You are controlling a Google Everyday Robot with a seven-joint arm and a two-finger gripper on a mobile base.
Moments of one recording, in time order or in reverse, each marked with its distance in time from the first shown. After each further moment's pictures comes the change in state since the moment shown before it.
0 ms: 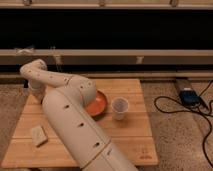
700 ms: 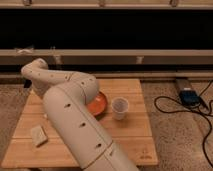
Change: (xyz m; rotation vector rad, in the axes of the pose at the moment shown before) arm 0.031 -0.026 -0.011 0.105 0.085 0.091
